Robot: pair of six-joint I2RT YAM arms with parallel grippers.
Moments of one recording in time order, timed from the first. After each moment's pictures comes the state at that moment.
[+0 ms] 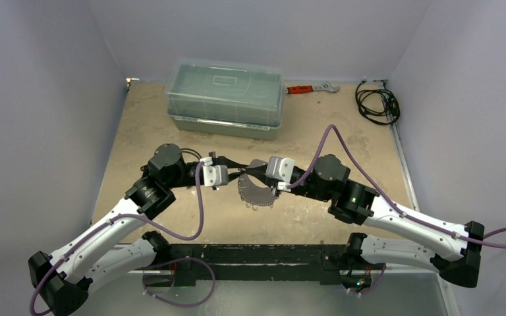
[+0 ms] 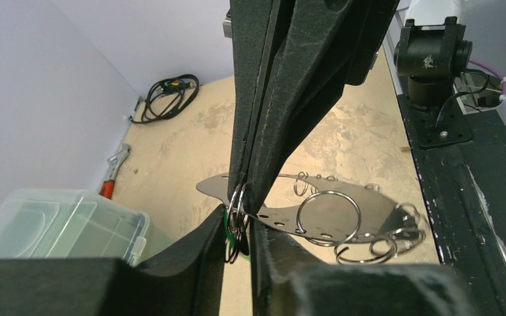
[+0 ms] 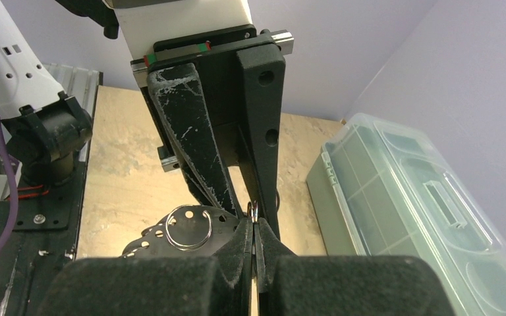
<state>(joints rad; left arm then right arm) -0.71 0.85 0.77 0.03 0.71 0.43 1.09 0.95 0.90 0.05 -0.17 -0.39</state>
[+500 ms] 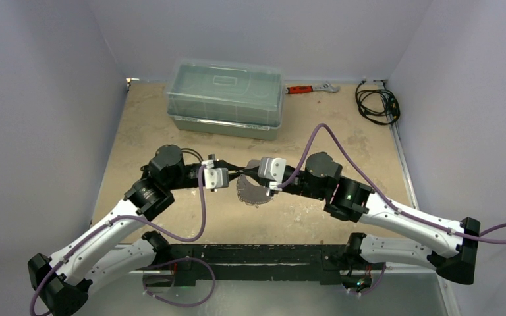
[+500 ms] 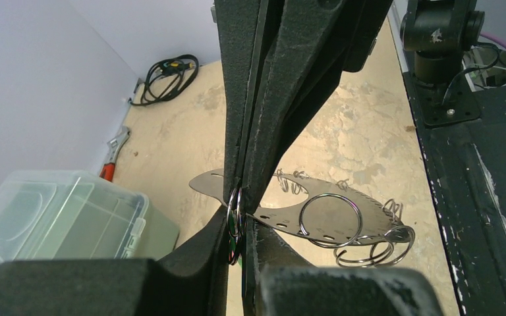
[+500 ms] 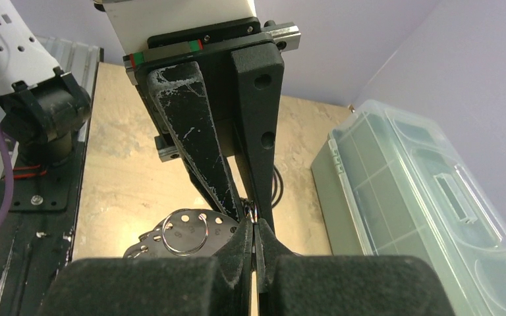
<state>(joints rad) -0.70 0.83 0.76 -0.02 0.69 0.48 1.09 1.00 0.93 0.01 -0.17 -0.41</state>
